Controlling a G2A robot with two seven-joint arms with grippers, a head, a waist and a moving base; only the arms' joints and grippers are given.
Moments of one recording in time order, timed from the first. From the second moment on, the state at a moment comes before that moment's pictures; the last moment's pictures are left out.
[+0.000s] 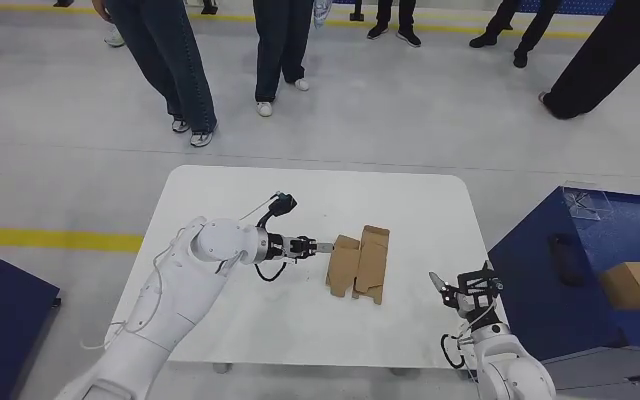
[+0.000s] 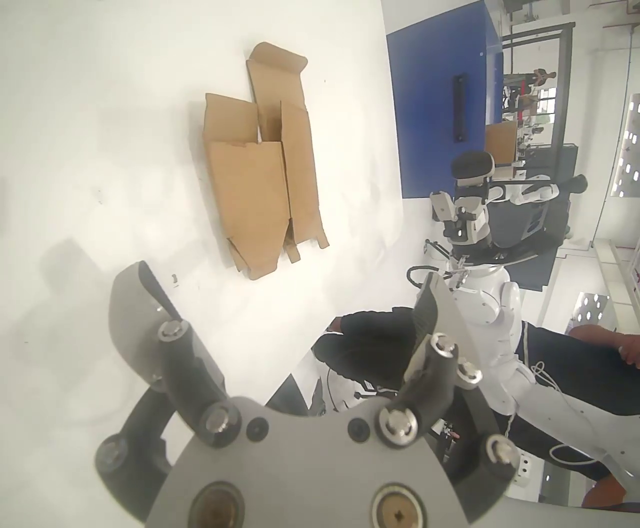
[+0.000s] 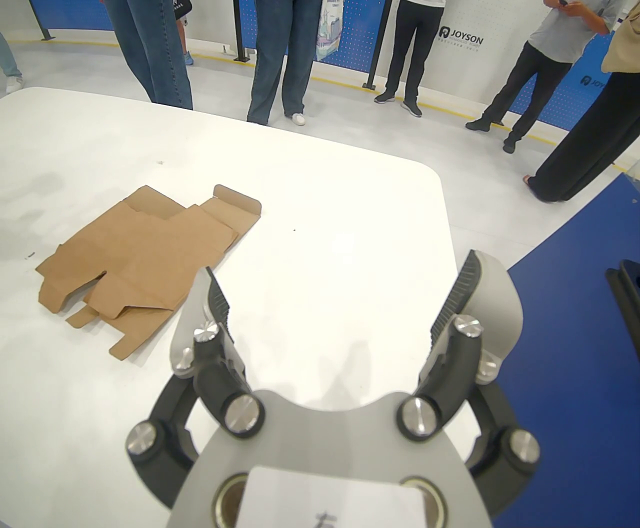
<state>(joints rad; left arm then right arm) 0.64 -1.32 -0.91 -1.06 0.13 -0.09 -1.04 -1.73 -1.15 1.60 -1.80 -1.33 0.00 0.00</state>
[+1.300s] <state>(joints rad) 0.42 -1.60 -0.61 -0.32 0.03 -0.51 -0.80 -1.71 -1.16 1.58 -1.80 -1.21 0.00 0.15</state>
